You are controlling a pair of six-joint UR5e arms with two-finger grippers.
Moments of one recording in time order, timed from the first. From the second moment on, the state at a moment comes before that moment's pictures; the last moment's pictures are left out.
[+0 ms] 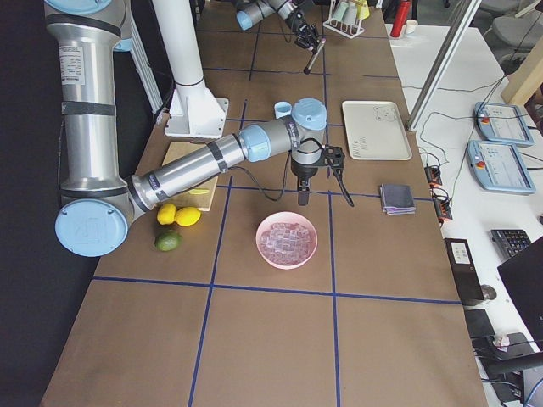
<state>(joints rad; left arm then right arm) -0.69 -1.82 -2.00 -2.19 -1.55 -0.63 1.27 -1.57 2.03 -1.69 2.31 0.46</state>
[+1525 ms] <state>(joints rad) -1.10 -1.61 -1.57 -1.69 -2.20 -0.48 1.27 -1.58 2.03 -1.69 2.31 0.46</state>
